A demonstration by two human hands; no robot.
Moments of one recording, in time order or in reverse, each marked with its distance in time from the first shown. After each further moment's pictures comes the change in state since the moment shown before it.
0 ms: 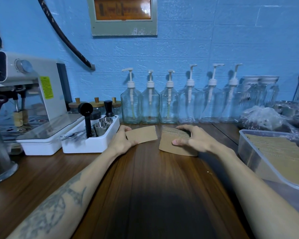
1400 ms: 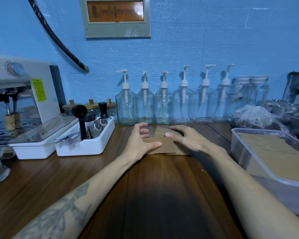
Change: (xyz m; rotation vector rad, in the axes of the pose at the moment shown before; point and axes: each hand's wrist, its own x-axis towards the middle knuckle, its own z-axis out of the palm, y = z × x) left_hand -0.058 0.071 0.029 -0.367 -0.075 0.180; right_hand -0.004 -0.003 0.005 0.032 -0.015 -0.021
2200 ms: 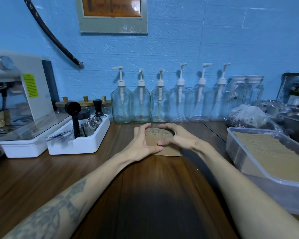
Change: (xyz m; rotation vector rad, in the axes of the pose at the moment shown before) left_hand 0.010 -0.007 0.013 0.142 -0.228 0.025; right_hand 0.008 -0.011 0.009 0.170 -0.110 -0.024
